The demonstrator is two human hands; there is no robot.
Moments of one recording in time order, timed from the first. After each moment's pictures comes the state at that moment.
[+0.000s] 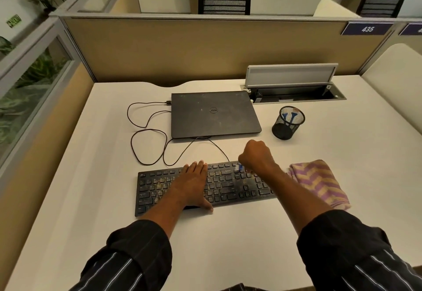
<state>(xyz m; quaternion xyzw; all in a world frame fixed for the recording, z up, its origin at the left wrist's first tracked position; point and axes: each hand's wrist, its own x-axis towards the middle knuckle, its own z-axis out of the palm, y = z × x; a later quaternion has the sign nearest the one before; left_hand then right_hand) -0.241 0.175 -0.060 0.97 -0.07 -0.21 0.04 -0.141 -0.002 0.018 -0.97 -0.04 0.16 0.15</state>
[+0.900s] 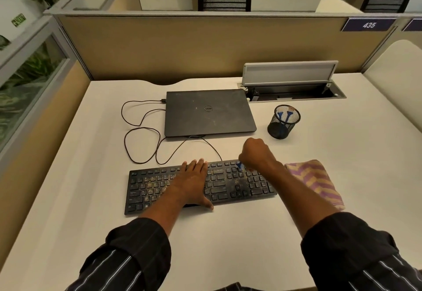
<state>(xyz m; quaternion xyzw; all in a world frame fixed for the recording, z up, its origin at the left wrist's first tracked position) -0.227 0.150 -0.065 0.97 -0.06 -0.22 0.03 -0.127 -0.029 0.018 -0.97 -0.09 0.17 0.12</state>
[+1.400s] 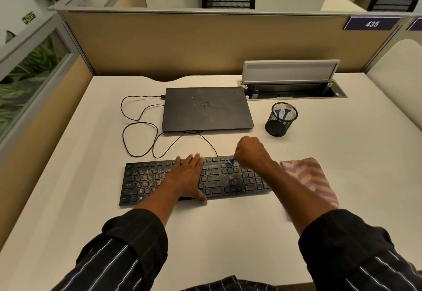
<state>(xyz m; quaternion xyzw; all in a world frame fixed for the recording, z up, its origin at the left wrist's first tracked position) -0.229 0.141 -0.055 0.97 -0.03 -0.24 0.01 -0.133 -0.037 0.011 -0.97 -0.11 0.17 0.16</state>
